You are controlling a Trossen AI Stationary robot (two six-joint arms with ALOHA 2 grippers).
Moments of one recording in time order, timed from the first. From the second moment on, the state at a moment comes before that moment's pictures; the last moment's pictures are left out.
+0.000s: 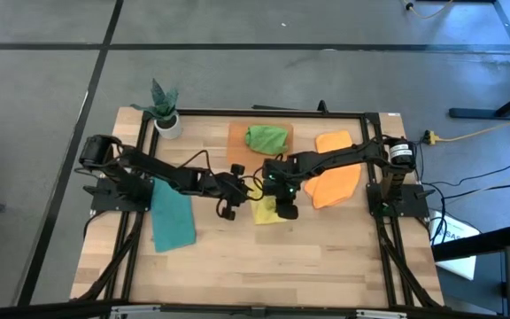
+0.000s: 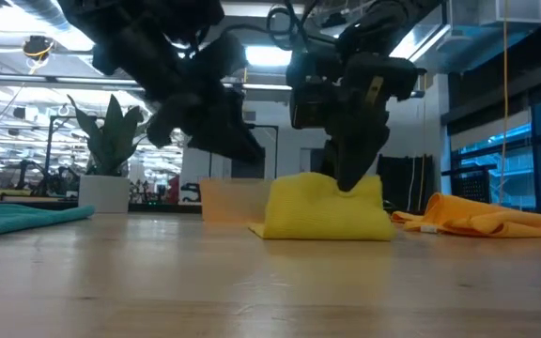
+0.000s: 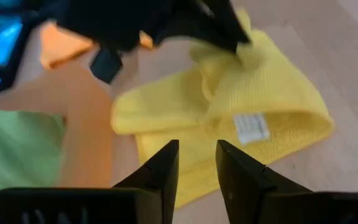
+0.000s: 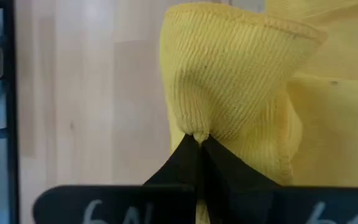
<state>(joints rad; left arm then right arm) -0.07 1.60 0.77 0.18 -0.19 0.35 -0.07 1.88 1.20 -0.57 -0.50 0.05</state>
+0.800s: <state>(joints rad) -0.03 1.85 0.77 0.54 -0.02 0.46 -0.07 1.88 1.20 -0.57 -0.53 0.04</state>
